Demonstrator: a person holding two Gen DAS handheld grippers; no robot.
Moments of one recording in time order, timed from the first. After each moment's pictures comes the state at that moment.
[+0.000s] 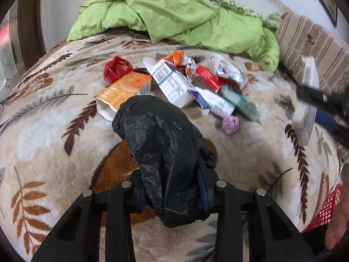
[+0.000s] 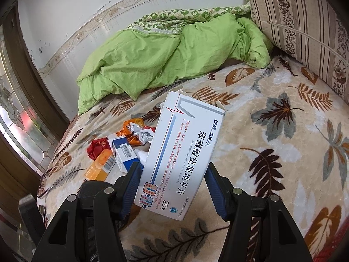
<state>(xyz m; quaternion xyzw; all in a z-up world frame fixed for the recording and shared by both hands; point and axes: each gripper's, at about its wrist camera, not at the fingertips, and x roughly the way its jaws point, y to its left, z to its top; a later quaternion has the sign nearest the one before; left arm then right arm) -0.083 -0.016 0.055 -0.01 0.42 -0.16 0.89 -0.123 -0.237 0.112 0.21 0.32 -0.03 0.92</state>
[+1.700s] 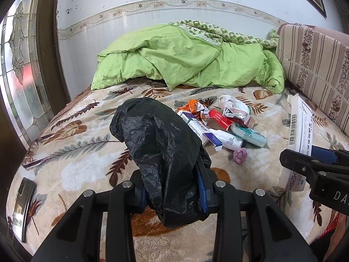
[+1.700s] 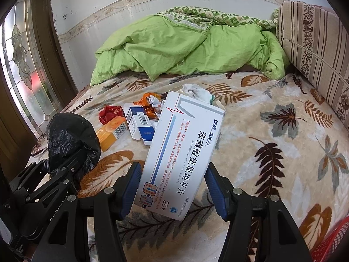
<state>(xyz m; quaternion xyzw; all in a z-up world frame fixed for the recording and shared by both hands) -0.121 -0.013 0.098 0.06 0.28 -0.10 0.95 -0.152 -0.188 0.104 0.11 0.34 0.00 0.93</state>
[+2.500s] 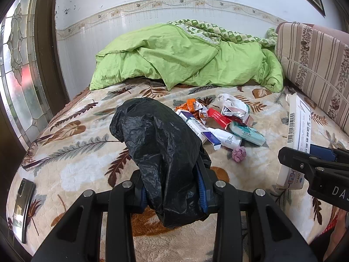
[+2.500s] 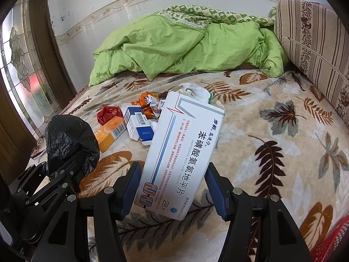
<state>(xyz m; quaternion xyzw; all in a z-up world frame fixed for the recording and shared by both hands) -0.121 -0.015 0.097 0.06 0.28 -0.10 0.95 -0.150 -0.191 0.102 0.12 0.34 0.00 0.93</state>
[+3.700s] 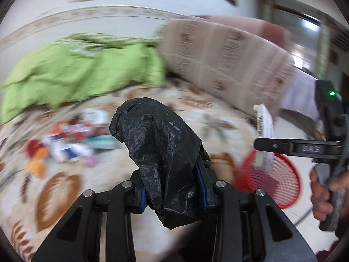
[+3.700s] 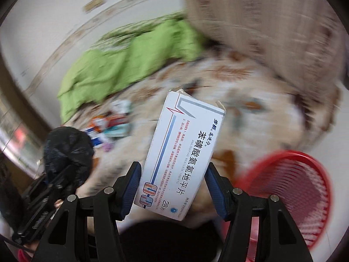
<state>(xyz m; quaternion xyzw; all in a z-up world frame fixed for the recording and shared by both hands) -0.245 -0.155 0.155 0.09 0.29 -0.44 0.84 -0.342 -0.353 0.138 0.27 0.34 -0.13 0.89</state>
